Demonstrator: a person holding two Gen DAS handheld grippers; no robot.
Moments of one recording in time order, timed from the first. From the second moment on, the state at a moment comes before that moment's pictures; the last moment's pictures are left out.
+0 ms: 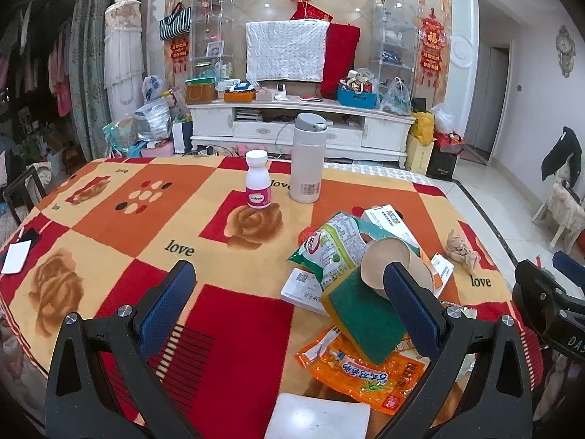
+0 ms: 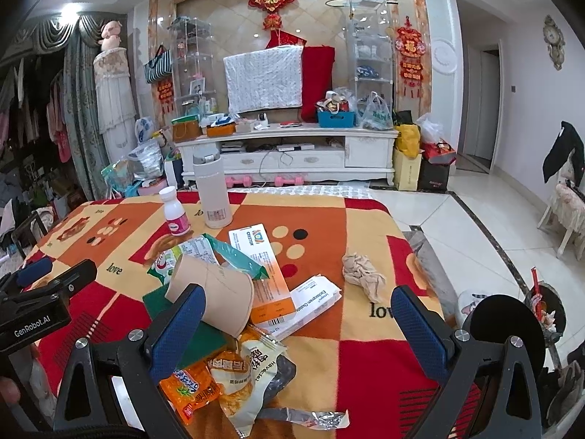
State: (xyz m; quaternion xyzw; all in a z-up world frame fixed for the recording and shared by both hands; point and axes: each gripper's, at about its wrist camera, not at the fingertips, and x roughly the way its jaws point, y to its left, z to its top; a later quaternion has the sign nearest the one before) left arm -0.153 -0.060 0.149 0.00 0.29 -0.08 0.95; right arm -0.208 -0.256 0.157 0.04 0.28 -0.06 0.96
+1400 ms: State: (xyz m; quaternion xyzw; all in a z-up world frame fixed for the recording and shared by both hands) left arm -0.151 -0.061 0.143 0.00 0.31 -0.08 0.95; right arm -0.206 -0.261 0.151 0.04 0.29 -0.07 0.95
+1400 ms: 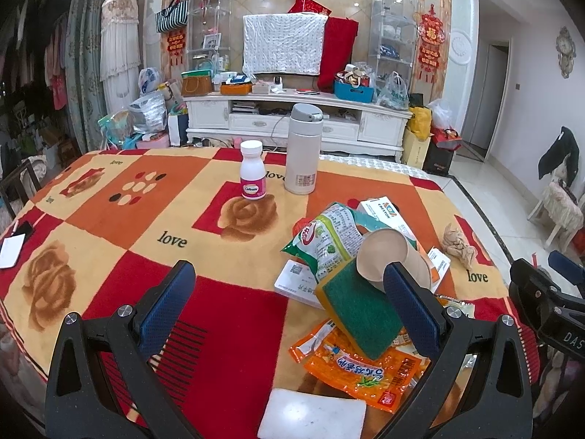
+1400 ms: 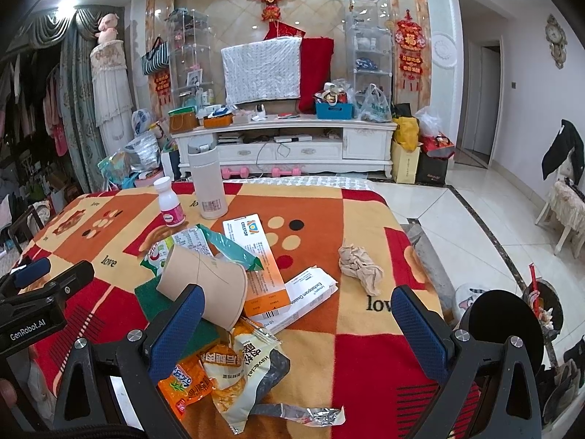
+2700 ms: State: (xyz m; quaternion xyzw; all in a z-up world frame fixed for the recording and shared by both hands) left arm -0.145 -0.066 0.131 -0.02 0.32 -0.10 0.94; right arm -0.197 -0.266 0.139 0.06 0.32 -0.06 0.94
